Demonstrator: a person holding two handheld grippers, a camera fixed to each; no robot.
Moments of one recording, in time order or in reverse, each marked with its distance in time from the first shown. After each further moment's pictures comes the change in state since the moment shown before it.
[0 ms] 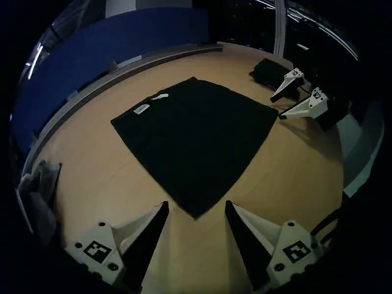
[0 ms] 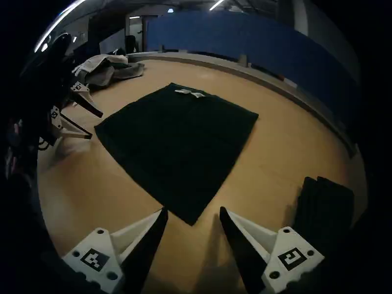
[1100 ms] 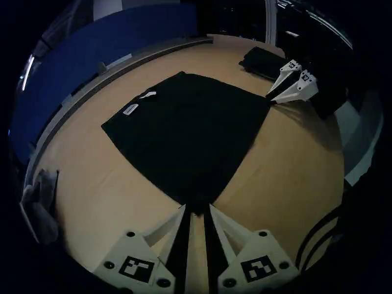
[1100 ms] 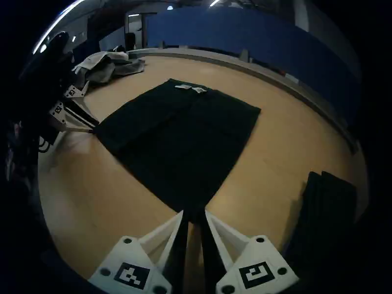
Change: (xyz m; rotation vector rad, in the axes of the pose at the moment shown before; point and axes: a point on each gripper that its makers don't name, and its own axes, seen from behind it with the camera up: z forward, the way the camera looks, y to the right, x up) left arm -0.005 0.013 0.005 -0.009 -0.047 0.072; right arm -0.006 -0.003 0.000 0.007 -0.028 0.010
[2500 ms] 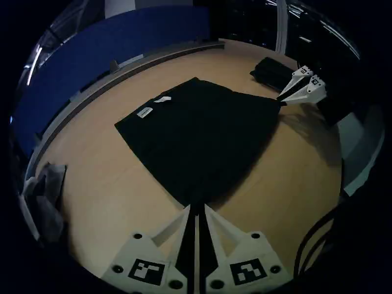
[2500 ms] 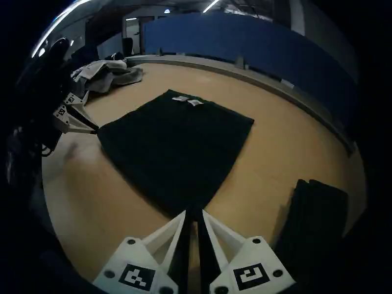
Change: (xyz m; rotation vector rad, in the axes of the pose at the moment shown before) left arm 0.015 -0.012 -0.023 0.033 0.012 -0.073; right arm 0.025 0.002 -0.027 -0.004 0.032 0.019
